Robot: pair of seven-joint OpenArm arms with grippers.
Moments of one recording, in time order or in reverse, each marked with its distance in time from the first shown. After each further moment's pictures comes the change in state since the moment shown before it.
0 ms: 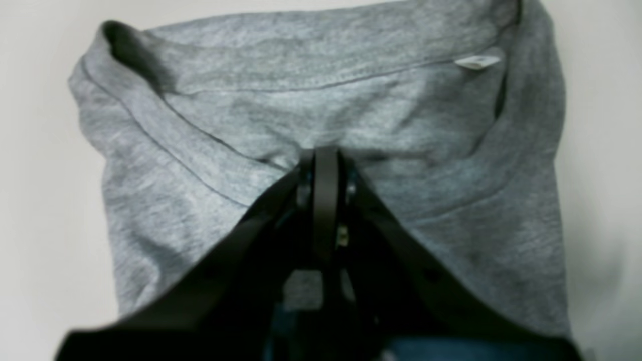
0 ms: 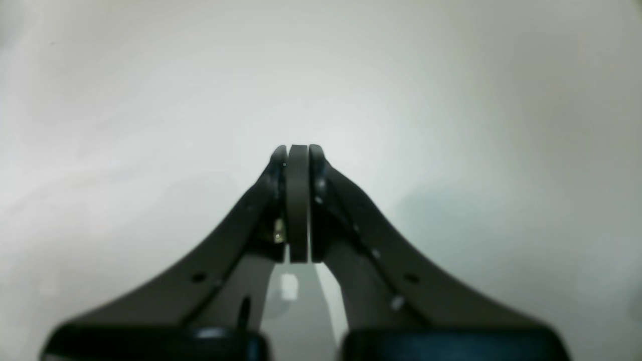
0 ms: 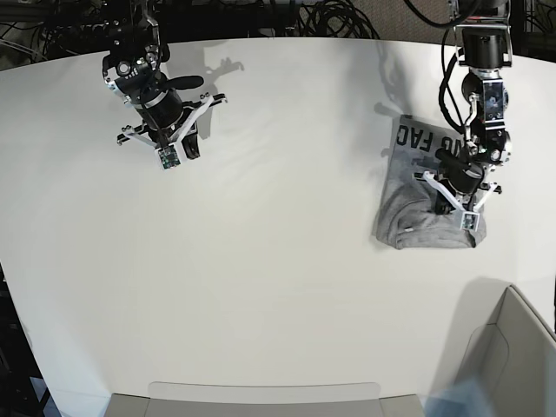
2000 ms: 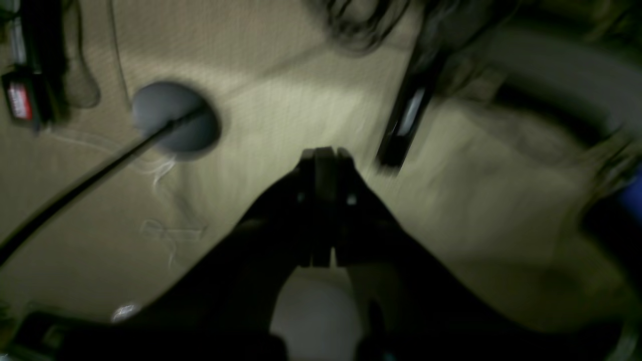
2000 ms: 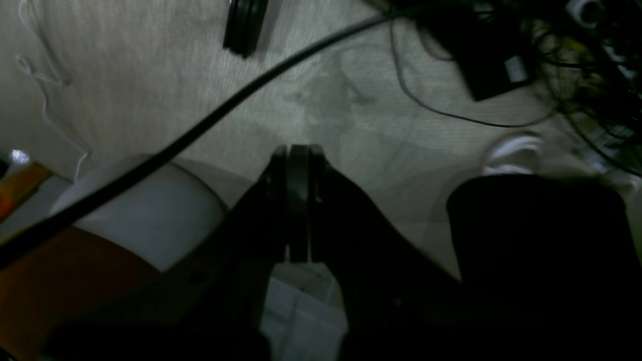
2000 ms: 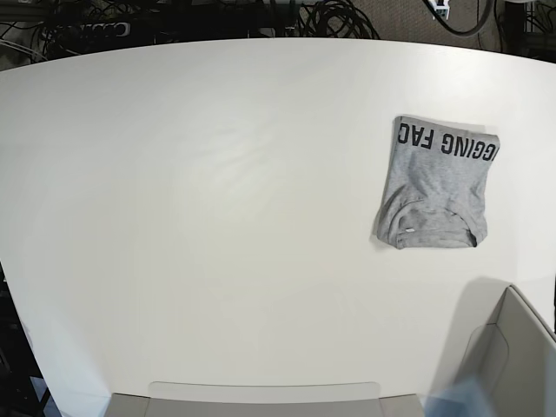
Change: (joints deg) left arm 40.9 10.5 -9.7 -12.2 3.3 0.2 1.6; right arm -10.3 16.0 -28.9 -62.7 13.2 -0.1 26.4
